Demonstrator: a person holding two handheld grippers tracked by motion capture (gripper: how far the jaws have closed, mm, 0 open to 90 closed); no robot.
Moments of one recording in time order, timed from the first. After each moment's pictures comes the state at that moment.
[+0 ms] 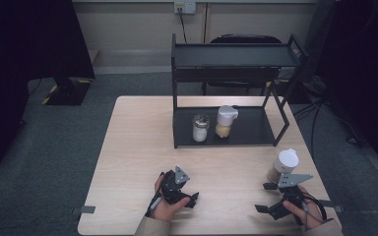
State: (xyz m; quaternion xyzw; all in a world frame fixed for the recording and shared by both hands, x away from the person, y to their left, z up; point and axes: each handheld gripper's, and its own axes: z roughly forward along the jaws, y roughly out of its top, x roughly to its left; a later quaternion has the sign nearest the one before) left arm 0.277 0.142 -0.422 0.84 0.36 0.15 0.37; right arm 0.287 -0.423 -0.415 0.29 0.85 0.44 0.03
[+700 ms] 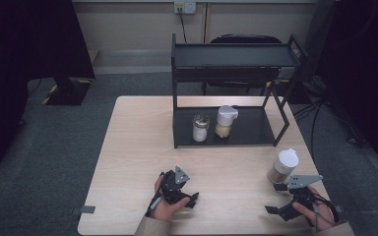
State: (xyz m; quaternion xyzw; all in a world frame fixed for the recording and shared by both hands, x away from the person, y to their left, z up) left arm 0.277 0.142 -0.422 0.84 0.36 0.15 0.37; right arm 0.279 -0.442 -0.405 0.30 0.86 0.41 0.05
